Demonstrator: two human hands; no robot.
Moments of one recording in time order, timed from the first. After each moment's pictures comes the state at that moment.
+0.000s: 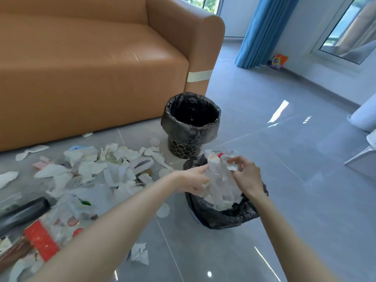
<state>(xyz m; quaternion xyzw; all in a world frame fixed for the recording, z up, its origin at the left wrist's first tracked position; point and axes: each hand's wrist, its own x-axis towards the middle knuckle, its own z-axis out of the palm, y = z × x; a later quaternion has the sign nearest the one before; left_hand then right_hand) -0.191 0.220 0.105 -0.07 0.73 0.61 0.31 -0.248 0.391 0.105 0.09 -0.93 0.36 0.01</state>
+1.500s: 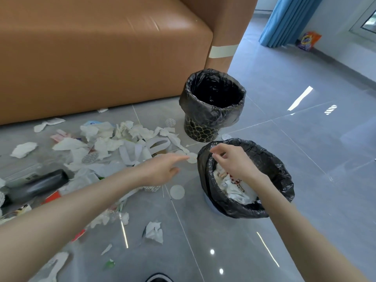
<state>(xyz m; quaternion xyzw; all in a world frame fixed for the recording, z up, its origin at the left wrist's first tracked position) -0.120 0.117 0.074 -0.01 0.94 0.31 0.16 -0.242 0.316 0.084 0.28 -0.93 0.21 -0.14</state>
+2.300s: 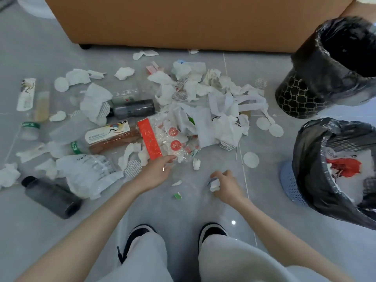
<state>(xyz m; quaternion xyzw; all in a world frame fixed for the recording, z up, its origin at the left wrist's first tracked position) 0.104 0.040 -0.087 -0.35 0.82 0.44 0.09 -0.064 0.218 -0.133 0.35 -0.86 0.04 -0.37</state>
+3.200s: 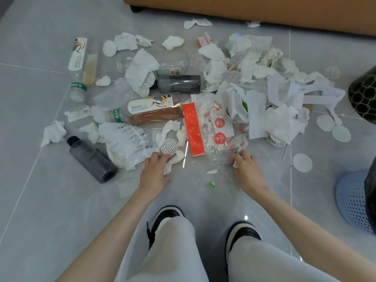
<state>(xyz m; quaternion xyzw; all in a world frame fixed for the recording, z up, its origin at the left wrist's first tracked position) 0.210 0.048 -0.153 -0.53 0.80 0.29 0.08 -0.040 0.162 -0.169 0.50 -0.83 0.04 -0.23</state>
